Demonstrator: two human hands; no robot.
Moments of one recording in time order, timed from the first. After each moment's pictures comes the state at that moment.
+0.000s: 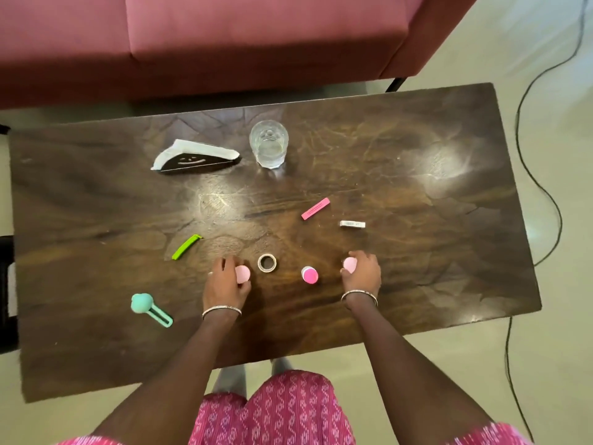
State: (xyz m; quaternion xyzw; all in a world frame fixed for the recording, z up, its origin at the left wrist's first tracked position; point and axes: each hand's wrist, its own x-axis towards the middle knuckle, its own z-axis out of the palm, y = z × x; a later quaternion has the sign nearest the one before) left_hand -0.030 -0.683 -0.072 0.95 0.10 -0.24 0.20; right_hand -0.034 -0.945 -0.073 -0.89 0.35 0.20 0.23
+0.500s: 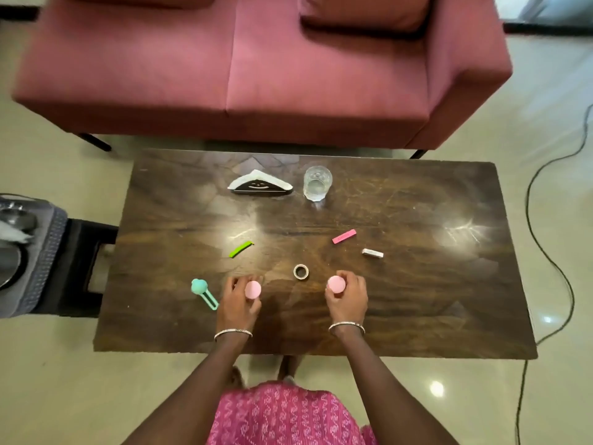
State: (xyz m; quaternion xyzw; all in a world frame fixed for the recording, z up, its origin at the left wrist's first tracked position) left_hand -0.096 -0.641 0.039 0.93 0.19 -0.10 0.31; right_hand -0.071 -0.853 0.037 -0.89 0.26 0.07 0.37
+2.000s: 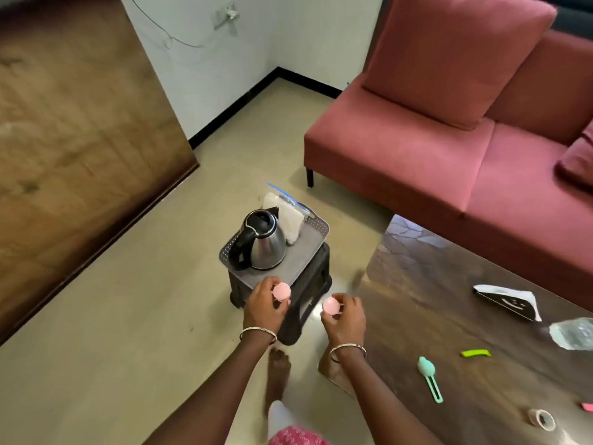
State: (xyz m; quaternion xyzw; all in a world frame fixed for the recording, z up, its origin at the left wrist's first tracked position) left_hand -0.225 -0.097 0.096 0.83 0.39 0.09 0.38; right_hand -0.149 -0.245 0.083 -0.91 -0.04 0.15 0.39
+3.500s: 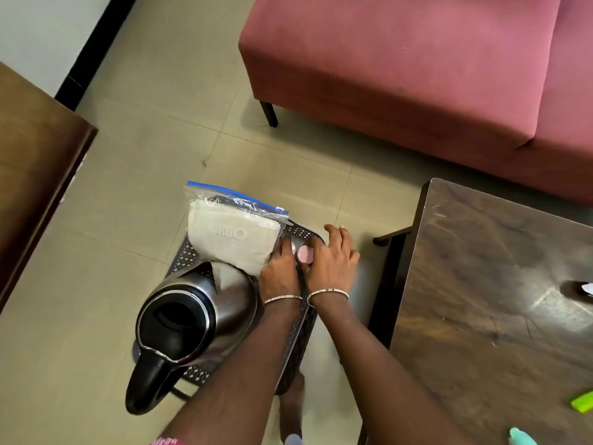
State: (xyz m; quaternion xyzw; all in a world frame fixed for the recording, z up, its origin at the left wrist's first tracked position) left_hand 0.065 -0.007 -0.134 0.92 0.32 -0.15 0.17; right_hand 0.101 -0.080 -0.117 -0.98 -0.07 0.17 0.12
